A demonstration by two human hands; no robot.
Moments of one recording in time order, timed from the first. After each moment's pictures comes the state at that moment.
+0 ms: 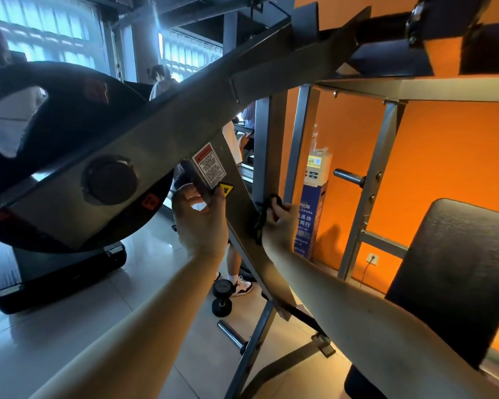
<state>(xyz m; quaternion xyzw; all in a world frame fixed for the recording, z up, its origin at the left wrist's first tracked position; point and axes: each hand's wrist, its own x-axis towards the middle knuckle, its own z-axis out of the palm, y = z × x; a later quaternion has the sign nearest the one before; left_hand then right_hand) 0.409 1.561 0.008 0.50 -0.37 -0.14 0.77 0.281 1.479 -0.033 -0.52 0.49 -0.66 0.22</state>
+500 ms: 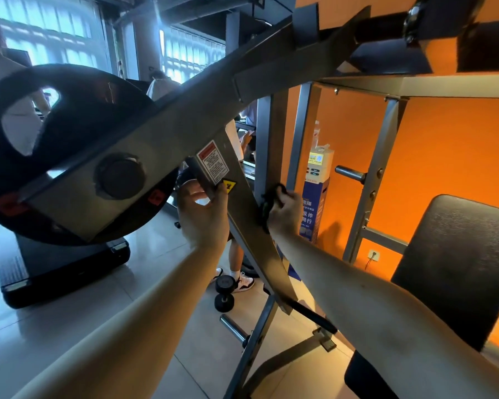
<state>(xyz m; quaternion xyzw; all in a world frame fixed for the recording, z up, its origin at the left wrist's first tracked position) 0.411 1.565 0.012 0.50 -0.38 -0.15 0.76 0.266 1.455 -0.027 -0.55 0.52 -0.63 0.17</state>
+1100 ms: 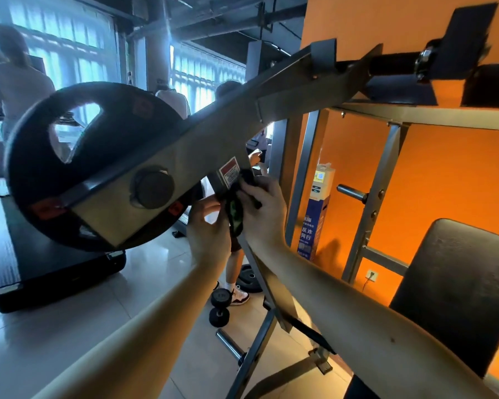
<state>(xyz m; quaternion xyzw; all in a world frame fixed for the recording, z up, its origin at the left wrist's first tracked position) 0.440 1.566 0.001 0.45 -0.44 -0.16 0.76 0.347 1.547 0.035 -0.68 0.32 -0.65 0.05</state>
